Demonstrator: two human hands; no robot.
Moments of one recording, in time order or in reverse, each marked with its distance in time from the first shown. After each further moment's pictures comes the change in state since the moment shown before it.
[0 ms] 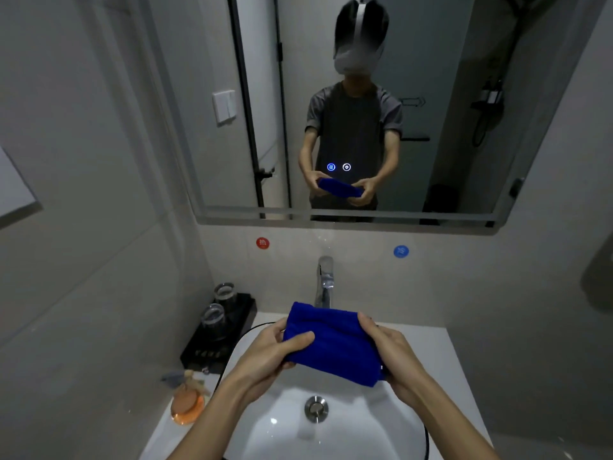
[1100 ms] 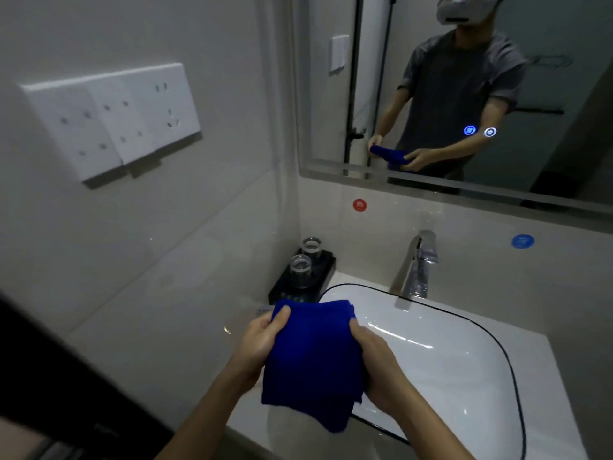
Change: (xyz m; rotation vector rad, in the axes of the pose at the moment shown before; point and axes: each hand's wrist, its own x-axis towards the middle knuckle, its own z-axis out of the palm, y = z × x) left_hand -0.106 -0.042 -0.143 0.000 0.513 -0.051; right_hand -0.010 0.072 0.177 0.078 -0.267 0.195
